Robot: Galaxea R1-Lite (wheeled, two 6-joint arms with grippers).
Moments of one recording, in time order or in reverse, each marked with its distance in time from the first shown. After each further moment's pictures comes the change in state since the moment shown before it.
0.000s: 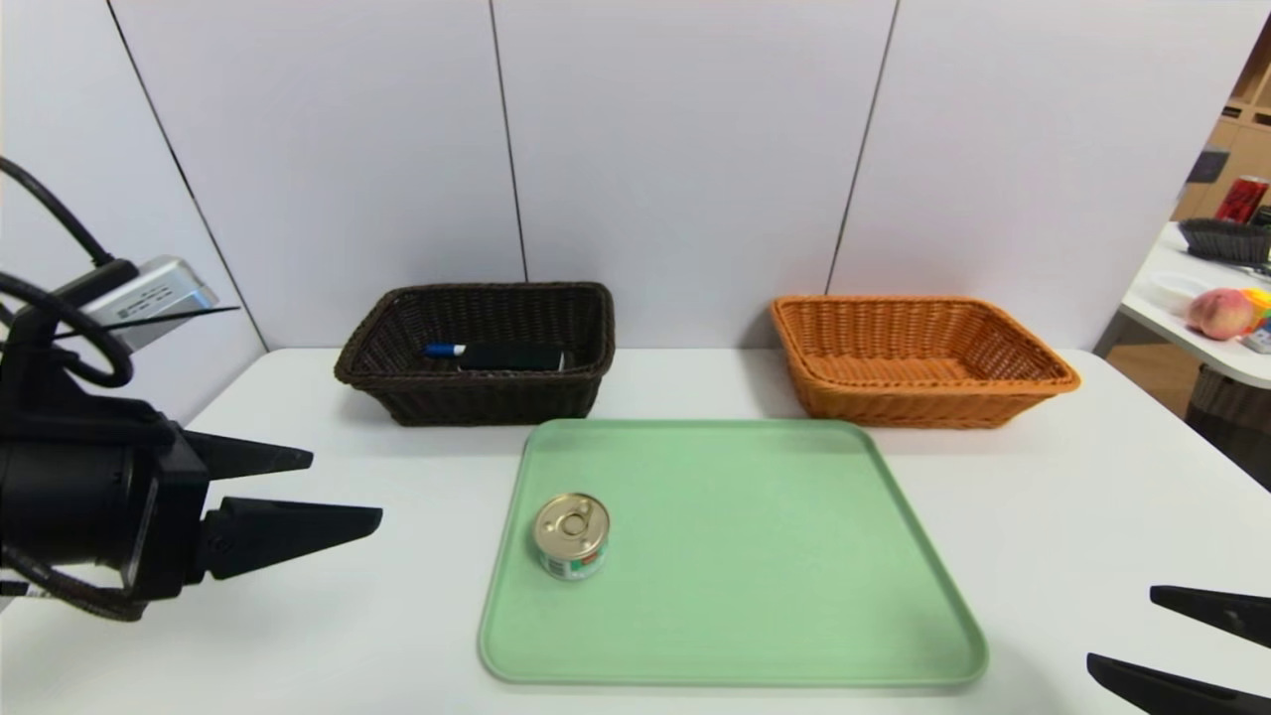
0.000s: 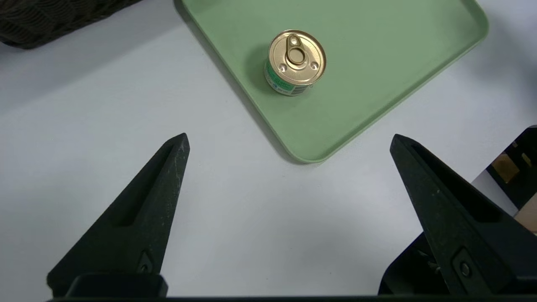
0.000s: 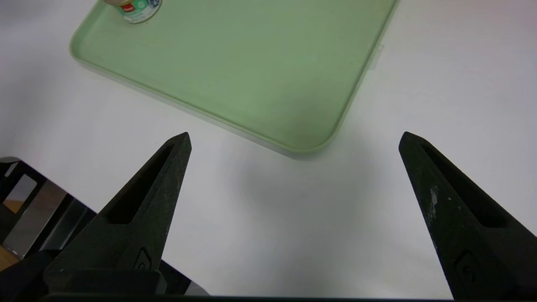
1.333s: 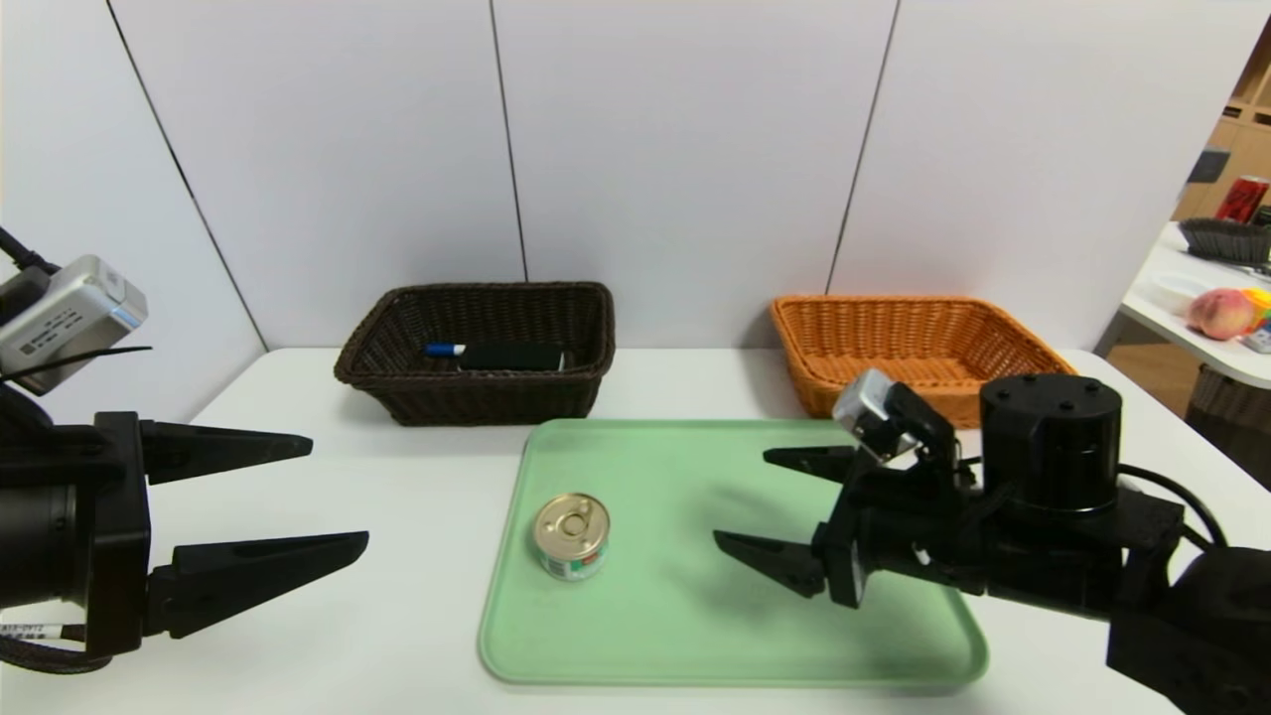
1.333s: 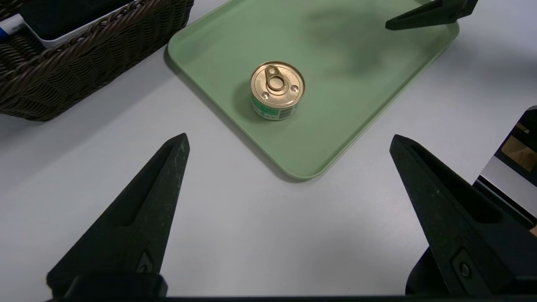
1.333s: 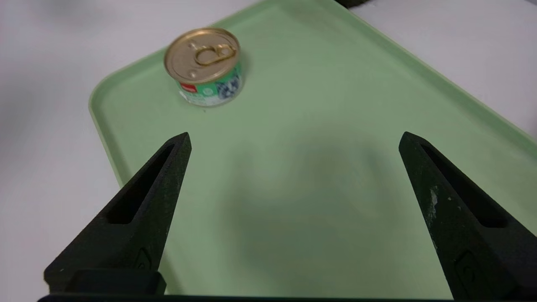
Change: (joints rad) left arm 0.003 -0.098 0.117 -0.156 -0.080 0.101; right arm 0.426 0.868 -0.038 -1.055 0.000 -0.094
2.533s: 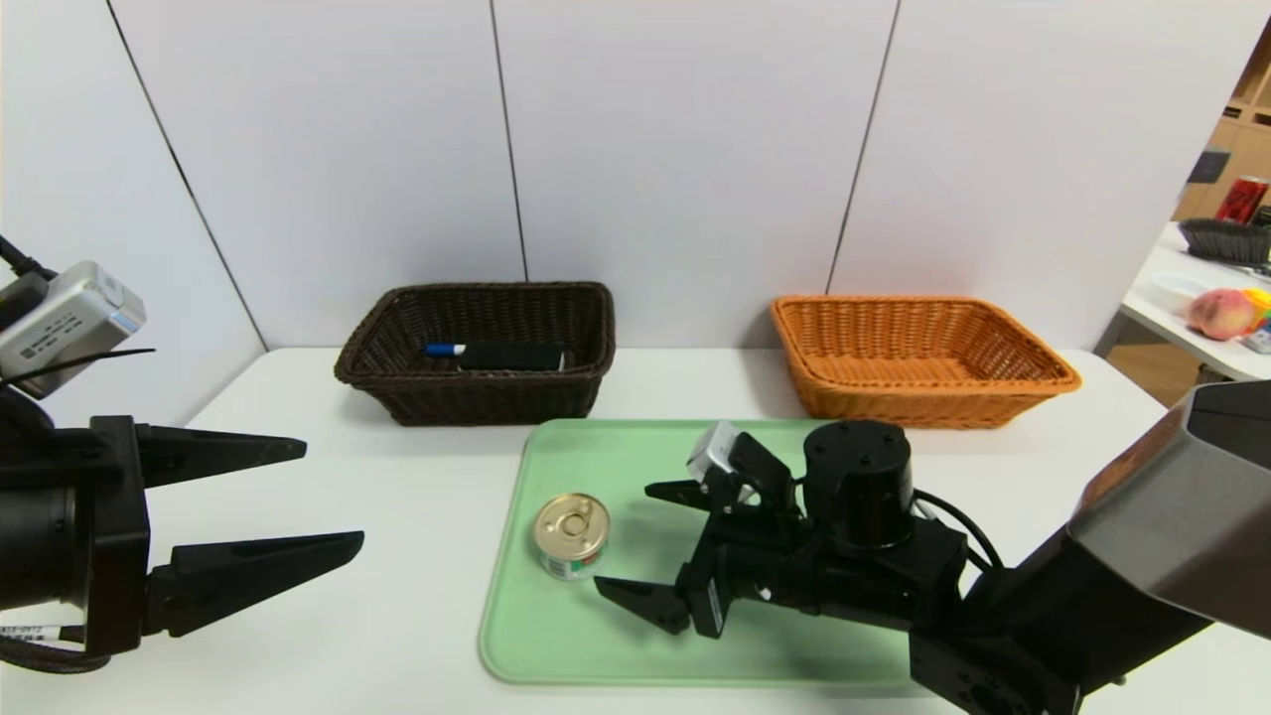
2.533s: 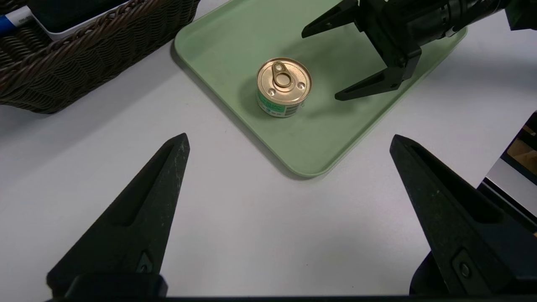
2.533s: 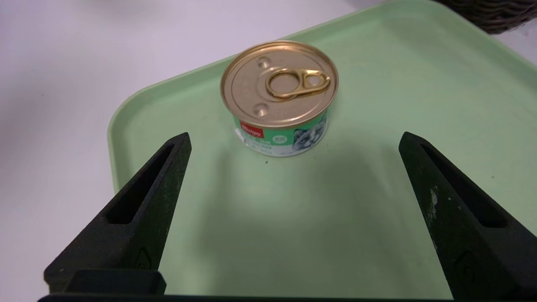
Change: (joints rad) left arm 0.020 -0.001 0.010 -0.003 -0.001 0.002; right arm 0.177 0.309 -0.139 -0.214 -0.007 0.024
